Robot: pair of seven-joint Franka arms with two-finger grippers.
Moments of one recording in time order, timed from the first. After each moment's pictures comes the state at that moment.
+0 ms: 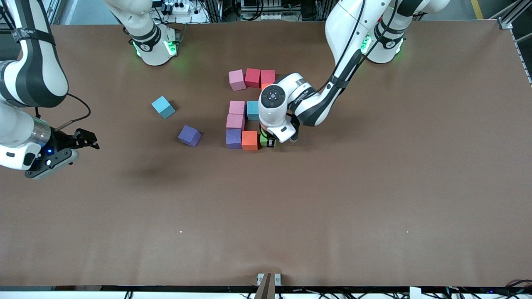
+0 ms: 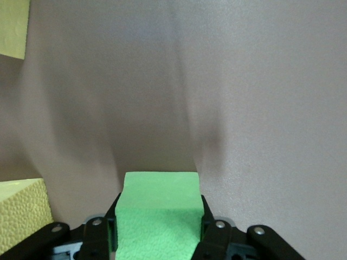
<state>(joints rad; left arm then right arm) -0.70 0.71 -0.17 -1.64 0.07 2.34 -2.35 -0.54 0.21 0.50 -1.82 -0.08 1.95 -0.51</state>
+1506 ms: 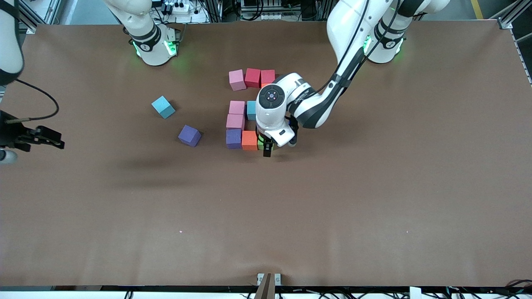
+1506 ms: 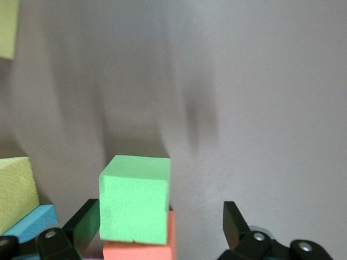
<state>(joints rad) -0.69 0.67 -0.15 -1.53 0.08 2.21 -2.33 -0.58 0.18 0.50 -1.56 -0.10 1.72 -0.15</state>
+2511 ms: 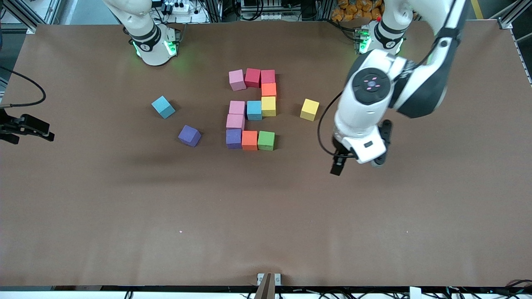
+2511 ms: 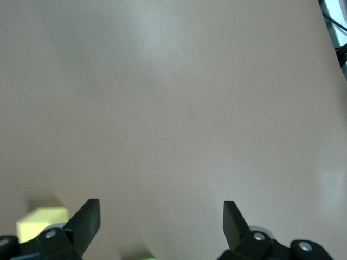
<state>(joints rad) -0.38 0.38 -0.13 -1.47 0.14 1.83 -1.66 -0.59 0.13 0.50 -1.55 -0.02 1.72 -0.15</state>
